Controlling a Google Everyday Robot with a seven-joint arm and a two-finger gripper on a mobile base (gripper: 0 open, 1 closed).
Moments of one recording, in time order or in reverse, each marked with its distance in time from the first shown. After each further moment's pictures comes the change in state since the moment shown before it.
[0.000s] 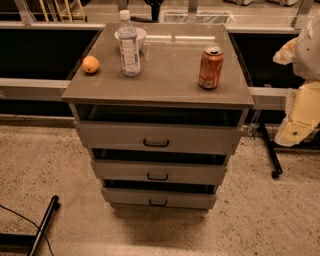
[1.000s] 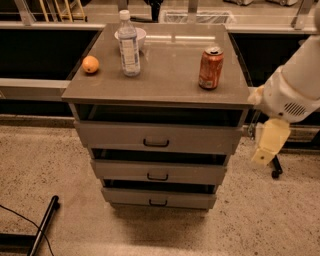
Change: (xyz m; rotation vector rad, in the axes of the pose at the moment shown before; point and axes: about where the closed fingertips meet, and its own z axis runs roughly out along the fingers) arm 0.008 0.008 0.103 -0.152 -0.061 0.037
